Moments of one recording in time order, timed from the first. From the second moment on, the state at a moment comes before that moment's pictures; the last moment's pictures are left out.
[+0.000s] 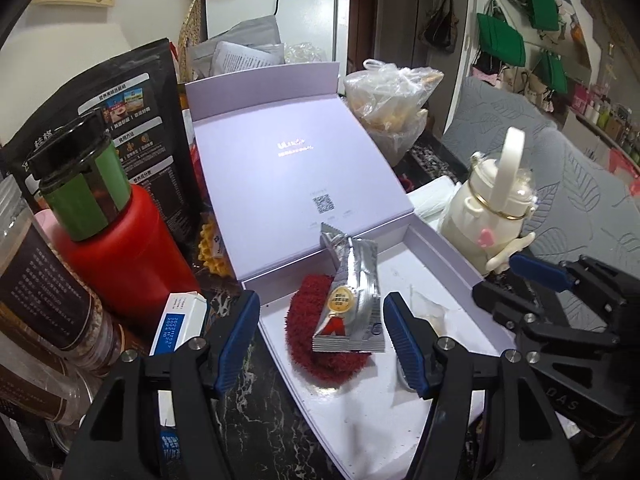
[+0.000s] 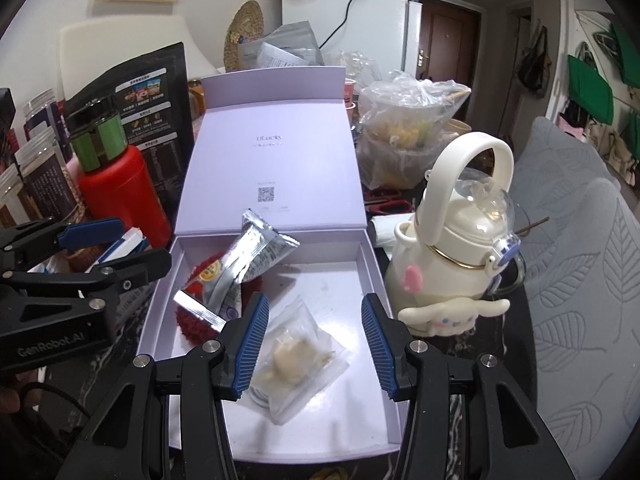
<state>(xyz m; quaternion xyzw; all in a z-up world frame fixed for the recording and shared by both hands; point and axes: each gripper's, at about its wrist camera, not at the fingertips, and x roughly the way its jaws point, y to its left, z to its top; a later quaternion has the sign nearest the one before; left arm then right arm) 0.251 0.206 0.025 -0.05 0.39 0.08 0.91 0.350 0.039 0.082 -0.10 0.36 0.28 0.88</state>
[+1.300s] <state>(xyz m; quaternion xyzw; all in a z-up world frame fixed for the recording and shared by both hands) 0.113 0.145 0.068 -0.02 0.35 0.01 0.94 0.192 -0.032 0.124 -0.05 0.30 0.23 0.92</state>
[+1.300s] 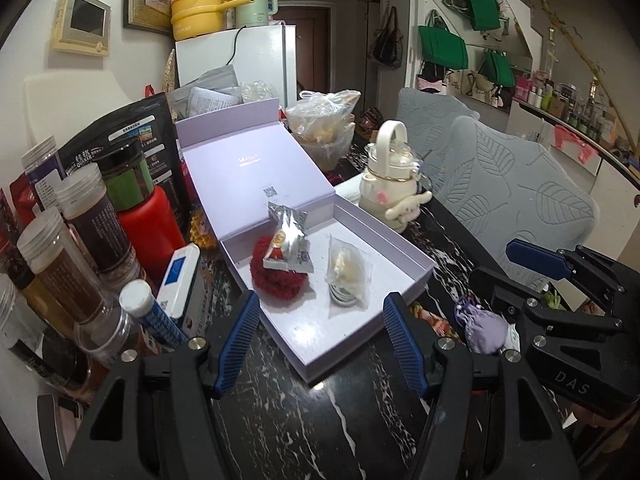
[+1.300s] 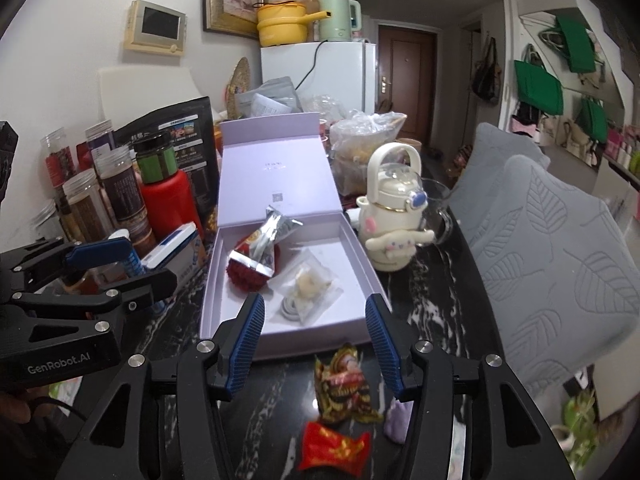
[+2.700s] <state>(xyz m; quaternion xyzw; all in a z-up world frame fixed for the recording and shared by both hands) 0.040 0.072 -0.008 -0.01 0.38 -0.13 0.91 0.089 -0.109 0.062 0.00 0.33 0.12 0.93</state>
